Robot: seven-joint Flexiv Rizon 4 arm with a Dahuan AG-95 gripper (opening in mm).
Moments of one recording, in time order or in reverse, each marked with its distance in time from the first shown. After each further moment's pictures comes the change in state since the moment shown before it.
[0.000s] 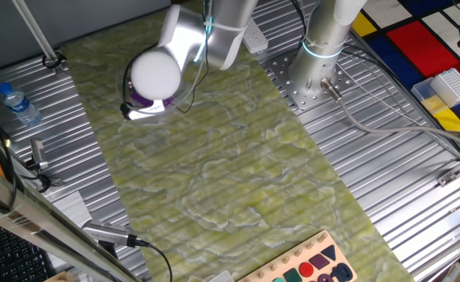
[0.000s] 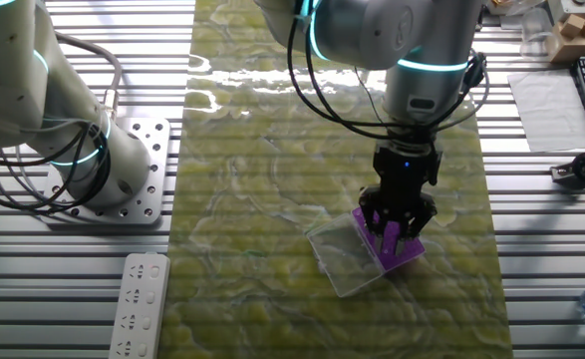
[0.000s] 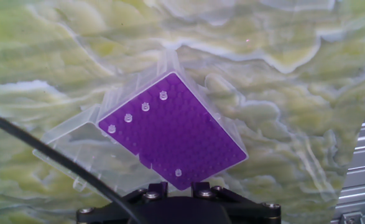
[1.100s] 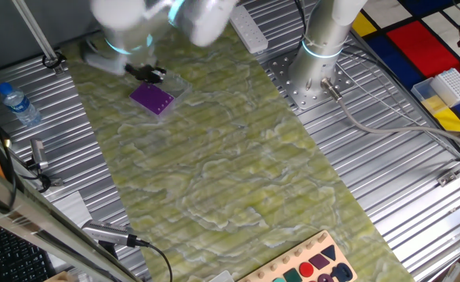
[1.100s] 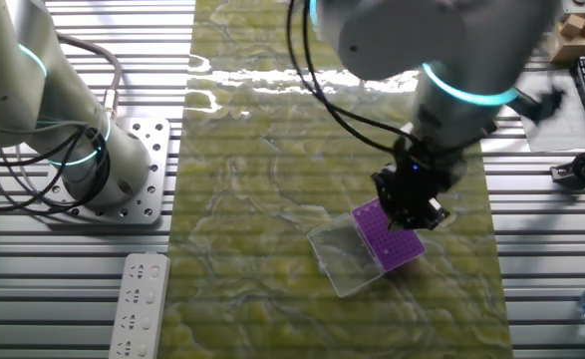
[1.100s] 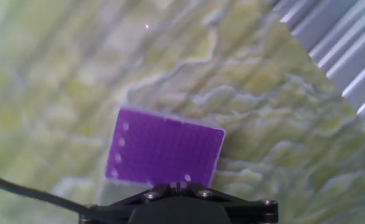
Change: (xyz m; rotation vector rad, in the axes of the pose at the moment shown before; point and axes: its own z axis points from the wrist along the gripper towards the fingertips) arm 0.000 -0.010 -0.037 -0.284 -0.366 0.724
